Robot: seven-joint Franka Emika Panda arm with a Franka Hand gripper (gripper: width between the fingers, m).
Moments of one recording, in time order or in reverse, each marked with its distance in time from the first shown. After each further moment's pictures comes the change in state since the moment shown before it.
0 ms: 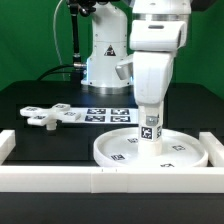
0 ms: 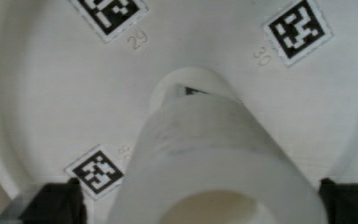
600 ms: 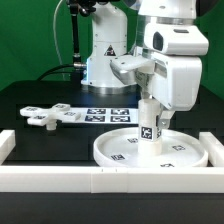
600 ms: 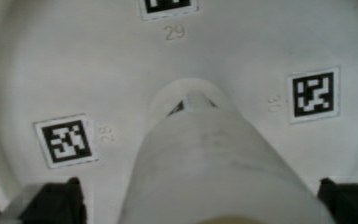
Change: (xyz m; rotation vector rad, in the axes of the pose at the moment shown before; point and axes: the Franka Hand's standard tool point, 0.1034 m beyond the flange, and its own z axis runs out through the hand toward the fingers) arm -0.009 0.000 0.005 0.003 -0.038 -0.425
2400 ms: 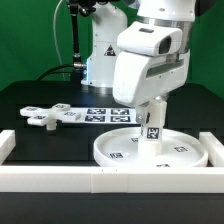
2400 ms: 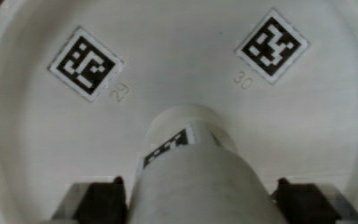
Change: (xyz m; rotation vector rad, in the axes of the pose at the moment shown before) arm 0.001 -0.007 0.002 0.034 -0.030 0.928
